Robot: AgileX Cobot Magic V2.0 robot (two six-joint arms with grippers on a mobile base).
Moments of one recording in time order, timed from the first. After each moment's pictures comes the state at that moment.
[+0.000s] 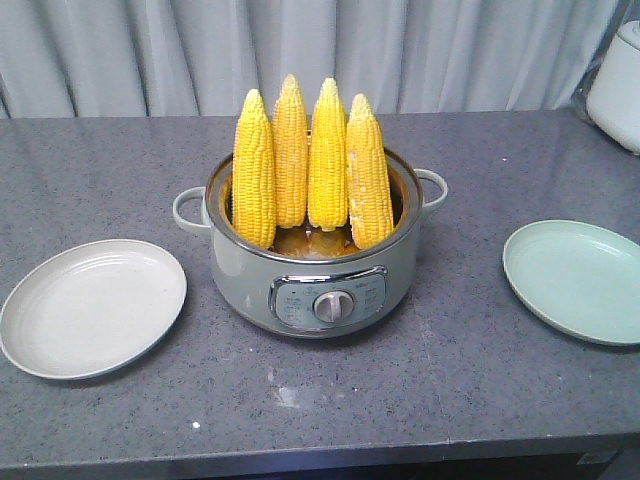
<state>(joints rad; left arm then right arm) -0.05 0.06 0.02 0.19 -0.72 -0.84 -0.01 0.16 -0.22 1.52 0.15 -1.10</state>
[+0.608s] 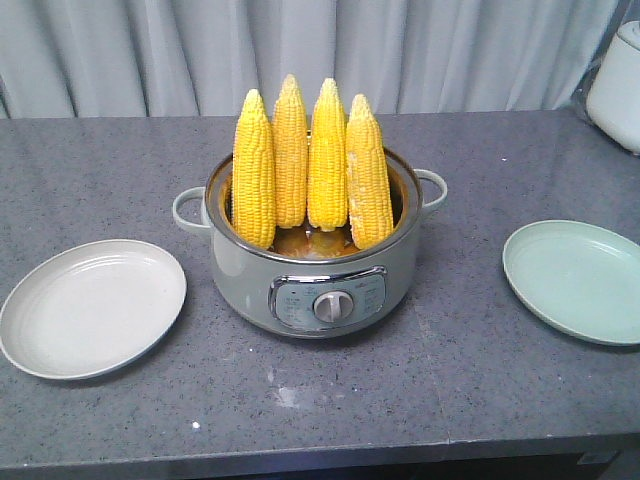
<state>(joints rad) -0.05 0.14 -0.36 0.17 -0.25 -0.84 -0.01 0.36 -0.35 1.58 0.16 -1.15</state>
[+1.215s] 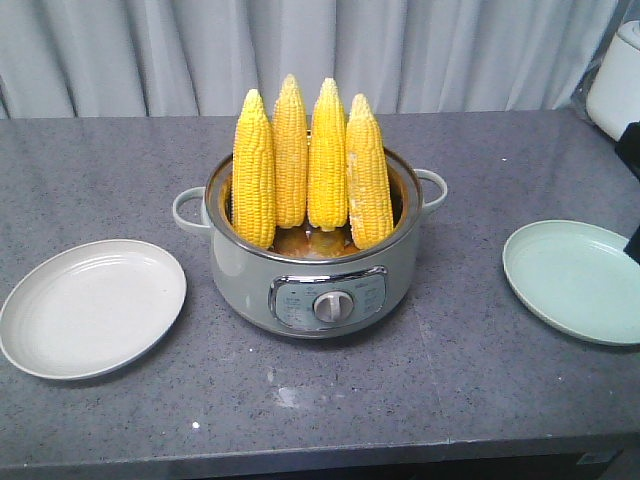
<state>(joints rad) -0.06 0.50 -0.62 0.29 -0.06 -0.84 -0.01 0.75 -0.68 1.50 0.39 -1.44</state>
